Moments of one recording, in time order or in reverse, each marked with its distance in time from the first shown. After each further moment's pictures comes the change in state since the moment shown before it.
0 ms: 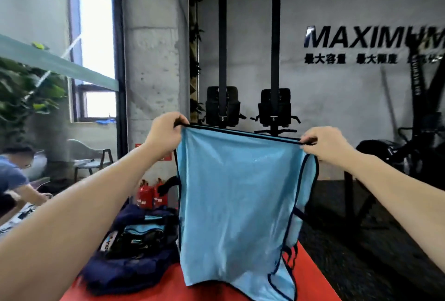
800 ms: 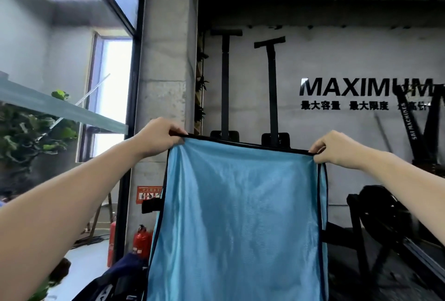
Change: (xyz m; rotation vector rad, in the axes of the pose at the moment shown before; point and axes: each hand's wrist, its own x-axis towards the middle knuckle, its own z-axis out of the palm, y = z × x) left_hand 0.042 0.071 -0.124 0.074 -0.148 0.123; right_hand 0.029 -0.044 -0.127 0.012 -0.073 0.069
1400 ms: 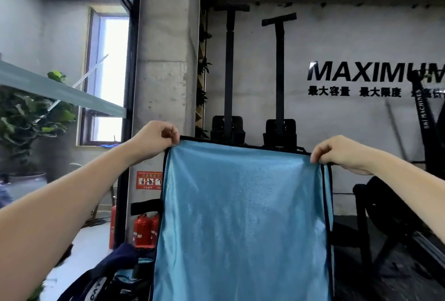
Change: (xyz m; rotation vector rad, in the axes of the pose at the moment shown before) left_hand 0.025 -0.075 0.066 -0.204 -0.028 -0.132; right_hand 0.055 0.033 0.068 0.335 -0.198 0.095
